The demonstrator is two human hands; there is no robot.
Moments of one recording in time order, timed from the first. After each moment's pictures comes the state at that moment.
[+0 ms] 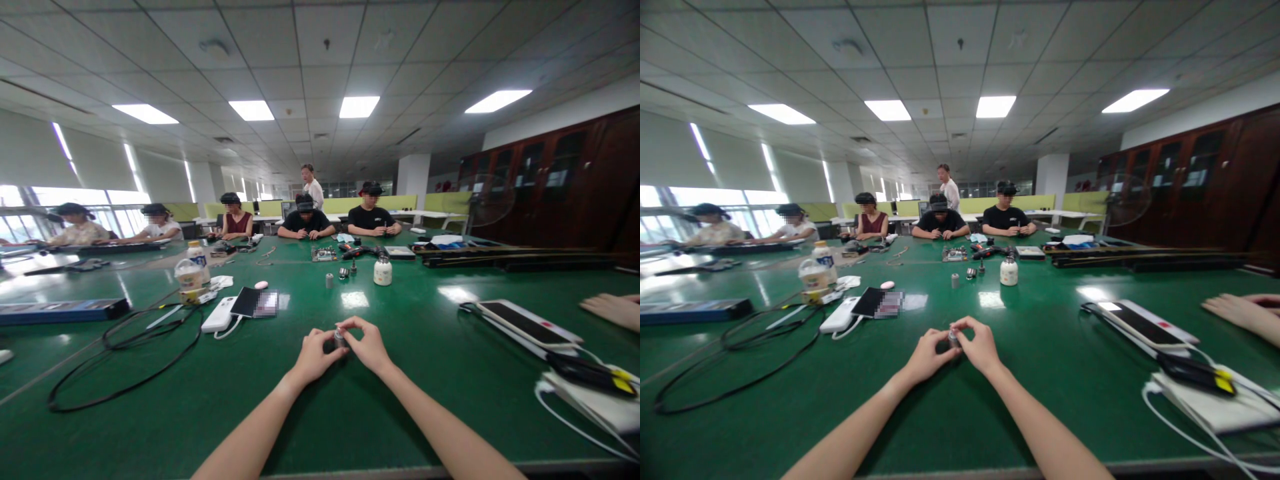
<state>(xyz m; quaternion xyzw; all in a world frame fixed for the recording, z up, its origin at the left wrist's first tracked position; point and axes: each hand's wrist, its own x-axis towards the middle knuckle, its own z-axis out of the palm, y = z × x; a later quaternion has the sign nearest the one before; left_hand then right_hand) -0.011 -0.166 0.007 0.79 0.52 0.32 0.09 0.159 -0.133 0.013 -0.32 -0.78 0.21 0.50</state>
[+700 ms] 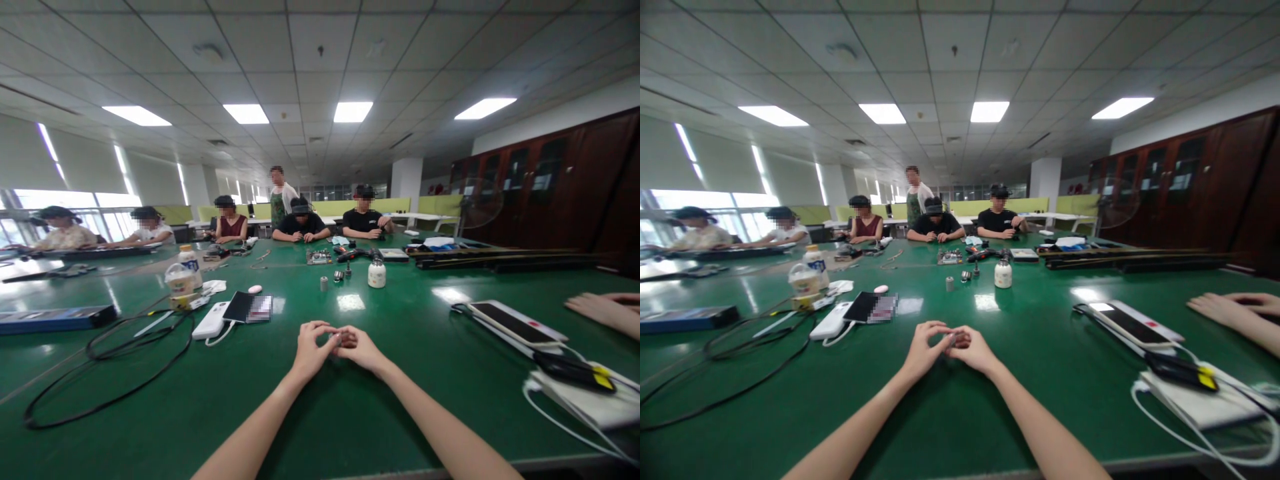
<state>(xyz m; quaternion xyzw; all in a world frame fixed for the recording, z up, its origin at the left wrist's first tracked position) 0.001 -0.159 0.016 0.71 0.50 0.49 0.08 0.166 -0.111 -0.013 -0.31 -0.74 0.45 0.40</state>
